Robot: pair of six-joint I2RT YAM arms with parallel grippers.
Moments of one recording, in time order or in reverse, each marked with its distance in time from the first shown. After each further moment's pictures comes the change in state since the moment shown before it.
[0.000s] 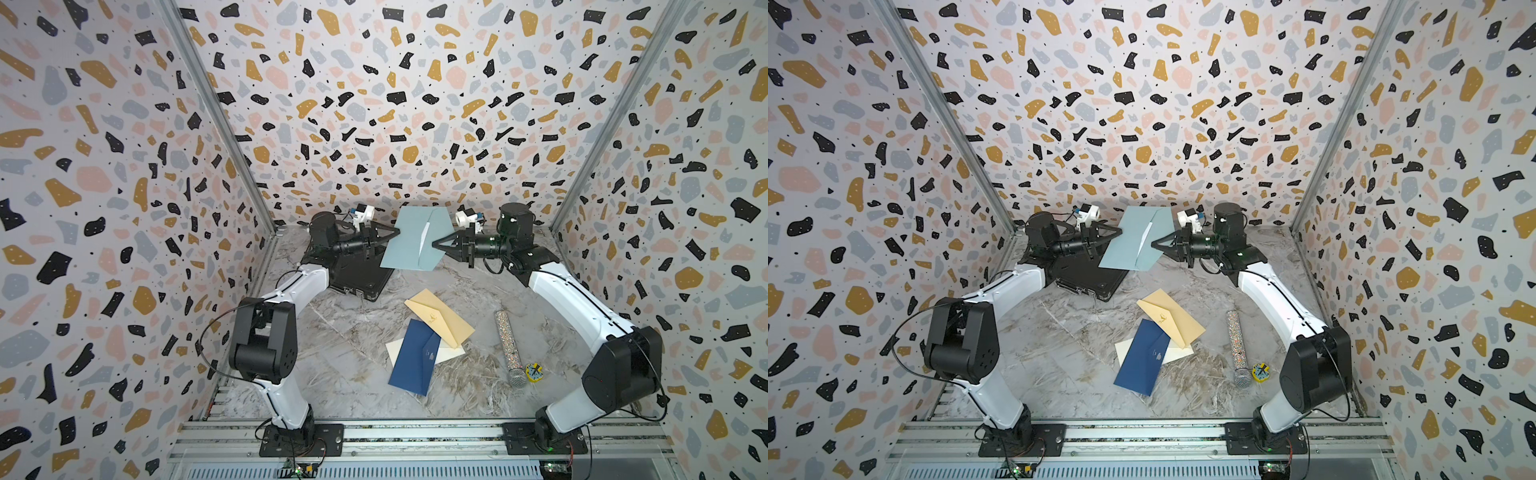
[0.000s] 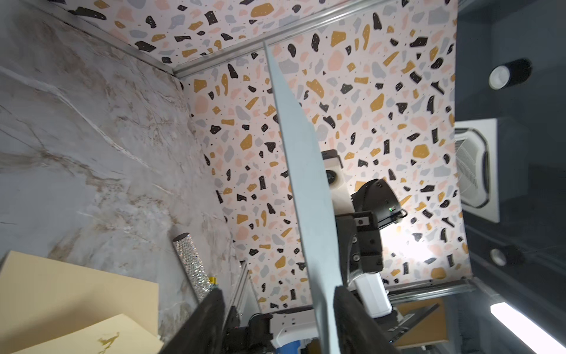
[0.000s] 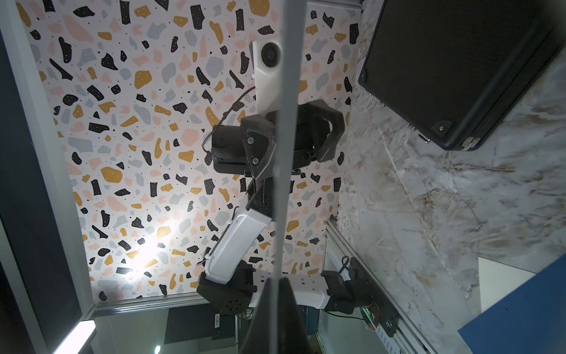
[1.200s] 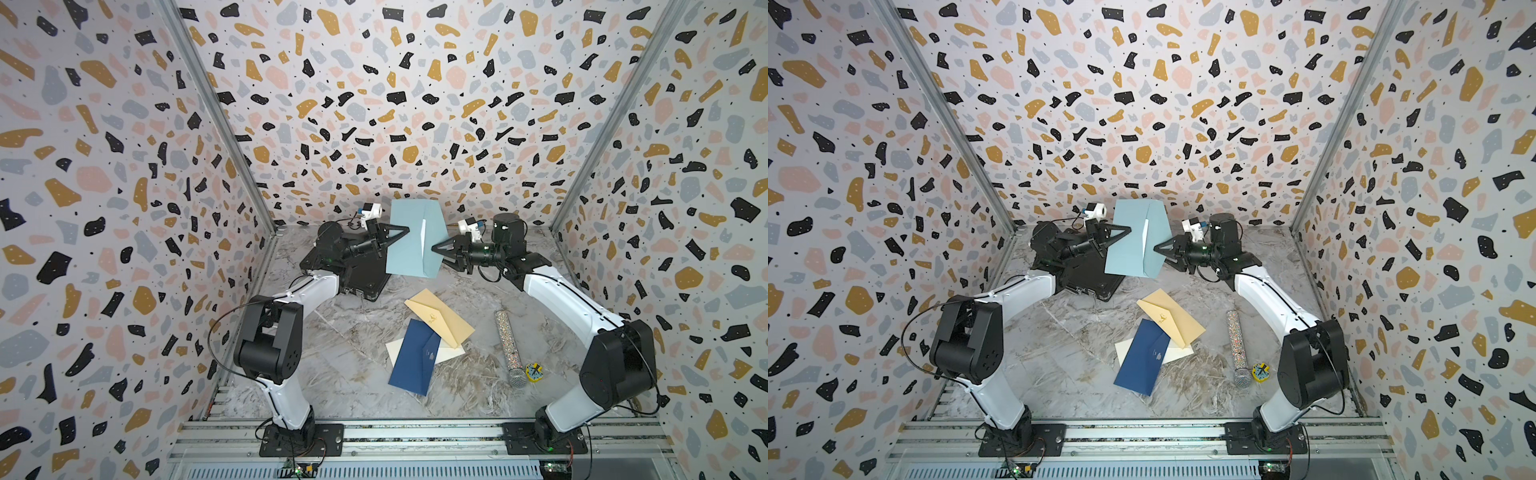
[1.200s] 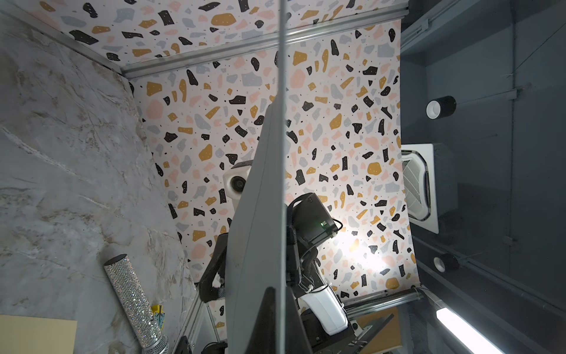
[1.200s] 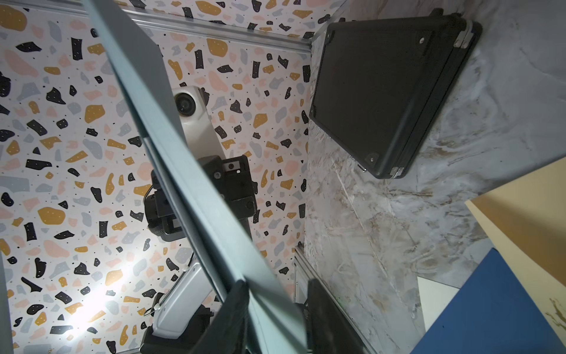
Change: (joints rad) left arm -0.078 -0.014 -0.072 0.310 -0.155 -0.317; right arm 0.006 0.009 -0.100 0.008 0.180 -0.101
